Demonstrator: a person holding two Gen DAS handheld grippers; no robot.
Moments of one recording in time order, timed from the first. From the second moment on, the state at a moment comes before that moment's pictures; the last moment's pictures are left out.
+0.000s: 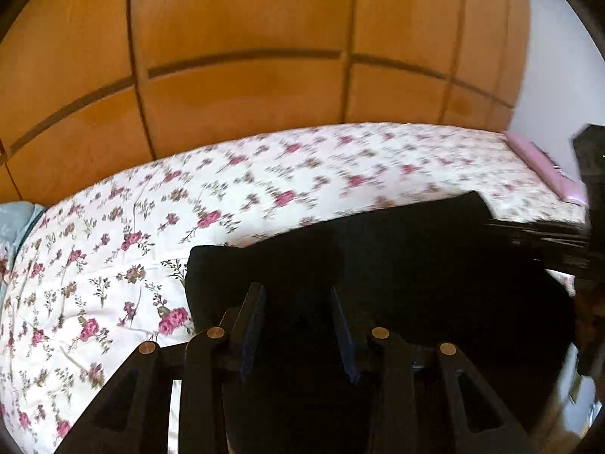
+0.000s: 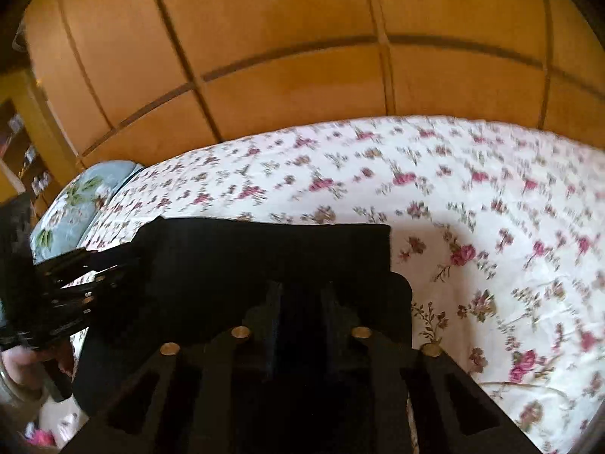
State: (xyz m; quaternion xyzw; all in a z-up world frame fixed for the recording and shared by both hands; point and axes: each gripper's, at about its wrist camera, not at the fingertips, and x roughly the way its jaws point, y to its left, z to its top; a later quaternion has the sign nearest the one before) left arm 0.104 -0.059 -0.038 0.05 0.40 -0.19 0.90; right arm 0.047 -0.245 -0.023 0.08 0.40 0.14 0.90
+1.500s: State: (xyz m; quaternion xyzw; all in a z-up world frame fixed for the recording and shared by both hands) left arm 0.021 0.033 -0.083 -0.23 0.46 -0.35 0.78; right arm -0.034 -0.314 -0.082 0.29 0.43 0.18 0.84
